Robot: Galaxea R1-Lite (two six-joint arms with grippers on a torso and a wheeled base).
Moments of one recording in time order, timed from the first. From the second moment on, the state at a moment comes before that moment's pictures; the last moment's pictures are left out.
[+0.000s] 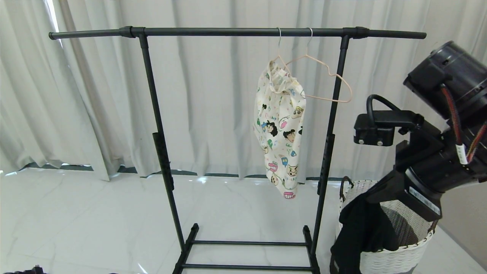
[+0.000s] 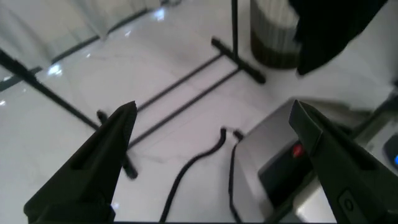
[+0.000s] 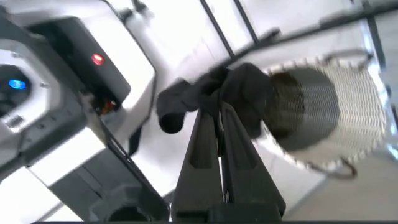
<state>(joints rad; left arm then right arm) -0.41 0.82 -0.05 -0.25 -0.24 0.24 0.70 1.62 -1.62 1.04 0.08 -0.33</state>
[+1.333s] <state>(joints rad) -0.89 1.72 -0.85 -0.40 -0.03 -0.21 0.86 1.80 -1.94 1.04 0.17 -0.22</state>
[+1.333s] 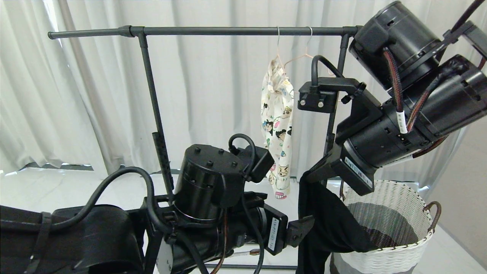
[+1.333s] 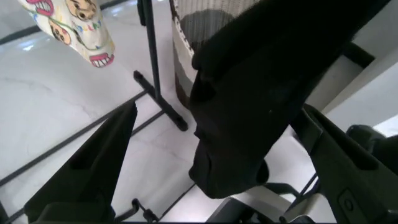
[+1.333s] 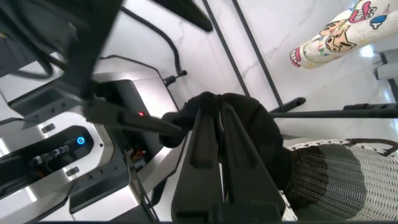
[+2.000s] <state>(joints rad) -0.89 1.81 -0.80 -0.41 0.09 -0.27 0.86 1.77 -1.94 1.04 0.16 -0.22</state>
